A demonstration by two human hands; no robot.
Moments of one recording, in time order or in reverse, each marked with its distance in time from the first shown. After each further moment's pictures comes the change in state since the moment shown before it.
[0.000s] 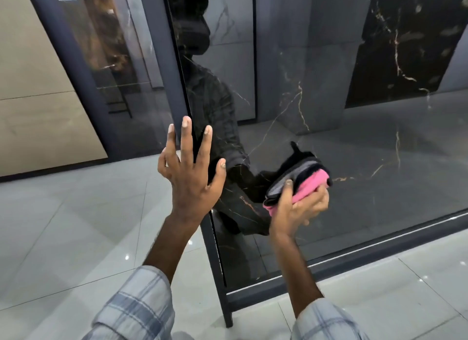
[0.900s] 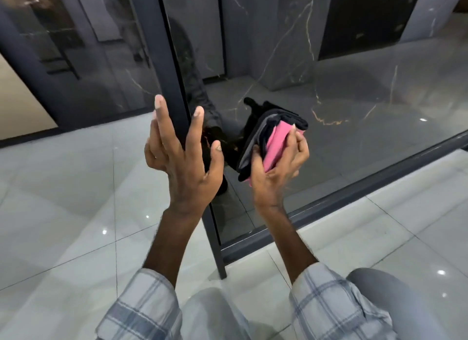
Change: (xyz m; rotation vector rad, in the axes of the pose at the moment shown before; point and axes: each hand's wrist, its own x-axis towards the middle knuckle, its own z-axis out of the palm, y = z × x) left_hand -0.067 0.007 0.004 -0.183 0.007 -0.066; right_hand -0.047 0.026 -0.006 -0.122 -0.105 -0.322
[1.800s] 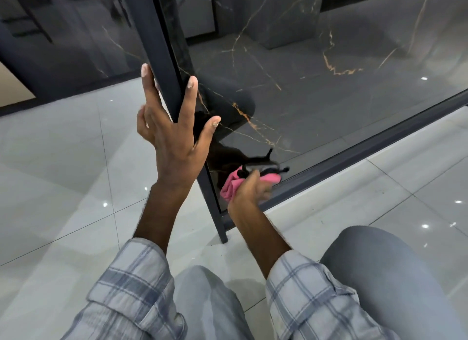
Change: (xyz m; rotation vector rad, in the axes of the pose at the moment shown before) left_hand -0.032 -0.030 0.011 -0.045 -0.252 -0.068; right_hand -0.115 0.064 0.025 0.107 0.053 1.254
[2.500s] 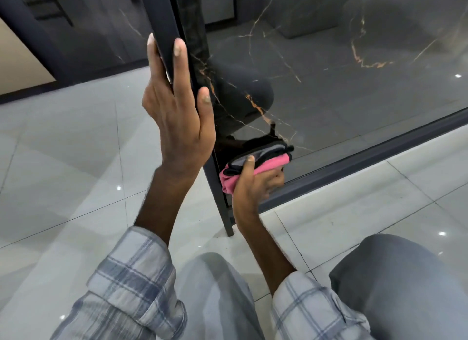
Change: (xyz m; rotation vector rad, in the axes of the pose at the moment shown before) left_hand 0.018 0.006 0.000 -0.158 0.189 0.000; right_hand -0.032 -0.001 -0.006 -0.273 -0.068 -0.447
